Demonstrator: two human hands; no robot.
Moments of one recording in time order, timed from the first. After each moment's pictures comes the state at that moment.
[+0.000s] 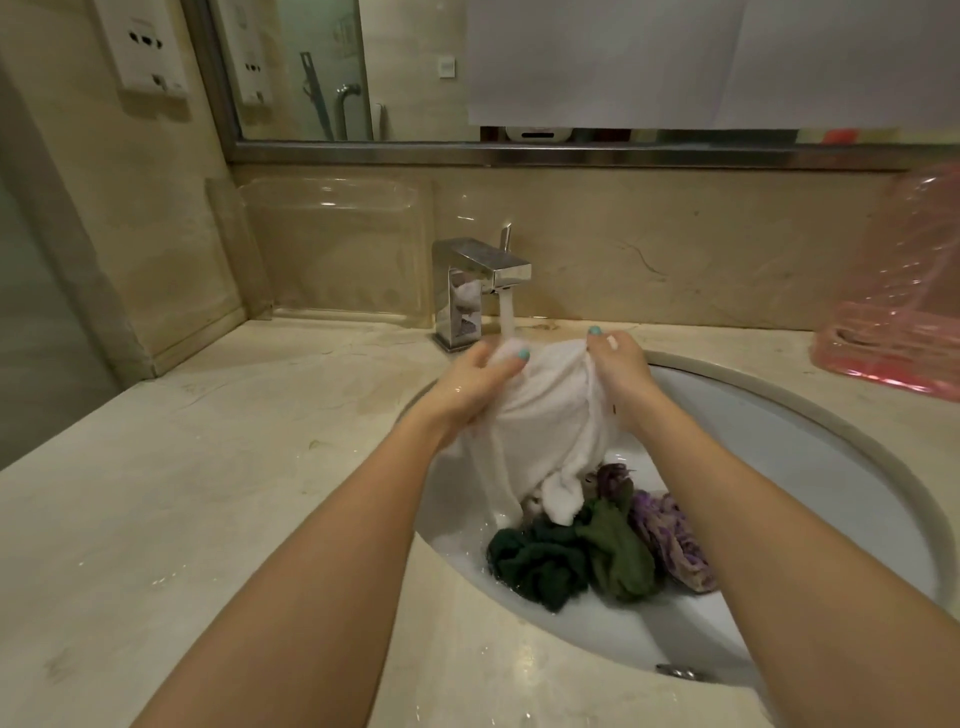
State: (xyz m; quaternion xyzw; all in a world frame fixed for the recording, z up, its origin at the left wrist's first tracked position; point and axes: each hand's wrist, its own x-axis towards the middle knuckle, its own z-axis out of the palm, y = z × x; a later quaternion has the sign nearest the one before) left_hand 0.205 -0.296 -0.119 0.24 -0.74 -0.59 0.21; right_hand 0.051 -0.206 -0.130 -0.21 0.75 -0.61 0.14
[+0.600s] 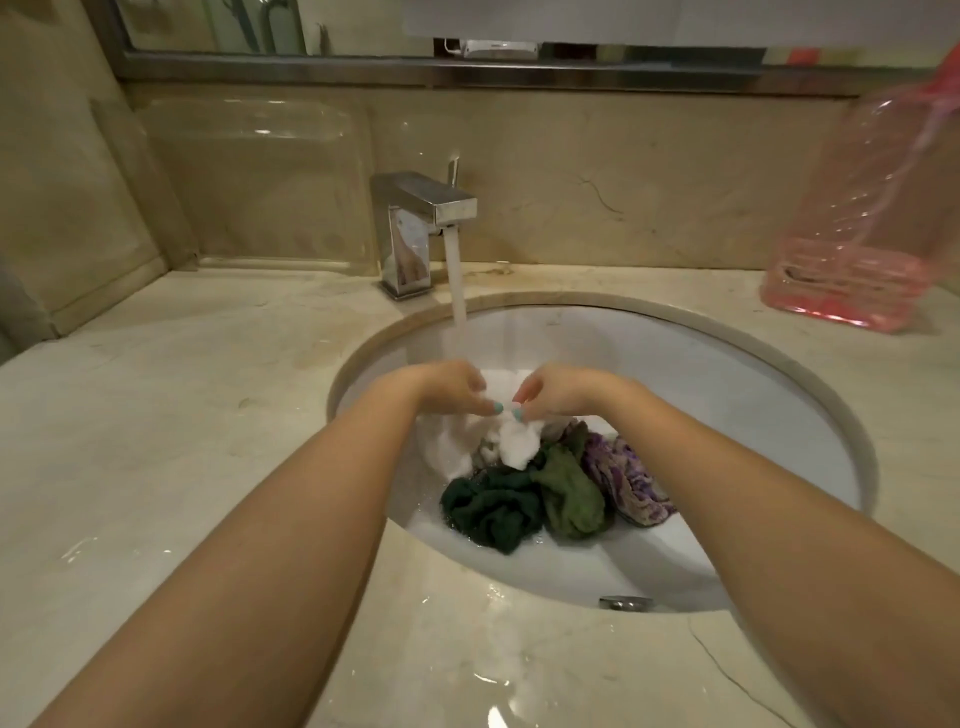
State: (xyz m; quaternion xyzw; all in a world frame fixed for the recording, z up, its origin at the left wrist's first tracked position) left_hand 0.184 -0.300 -0.152 0.23 -0.93 -0.26 -0.10; right_hand 0.060 -0.177 -0.157 -0.45 0.86 -0.08 0.24
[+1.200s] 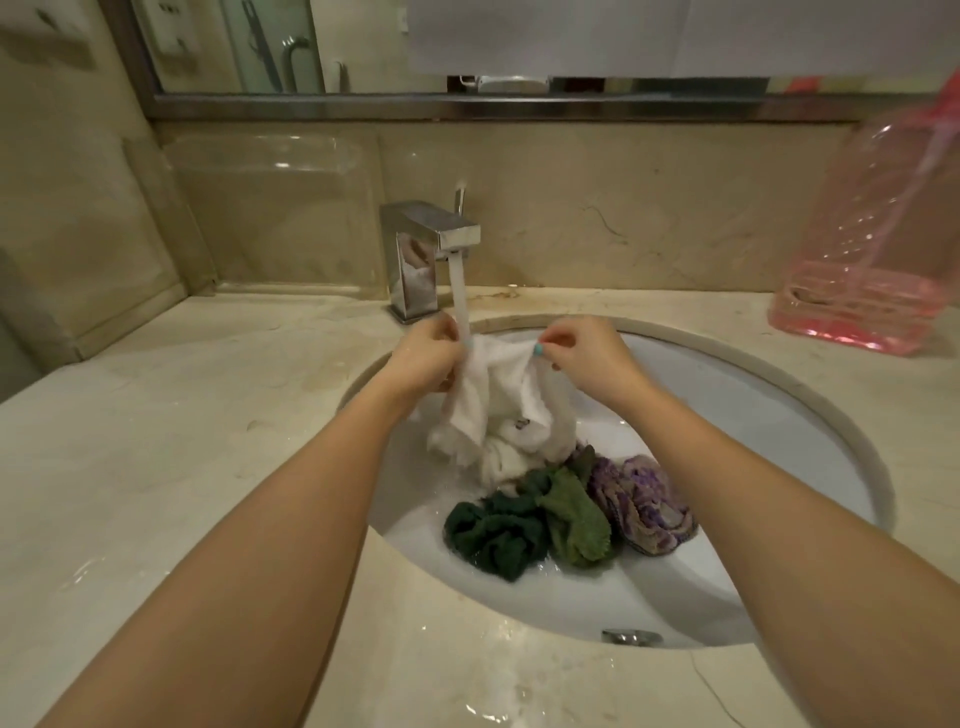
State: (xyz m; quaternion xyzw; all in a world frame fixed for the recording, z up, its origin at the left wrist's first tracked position) left_hand 0.192 -0.306 -0.127 0.27 -0.78 -0.52 0.21; right_hand 0.042 -0.173 -0.137 -0.43 0.81 -0.39 0.05
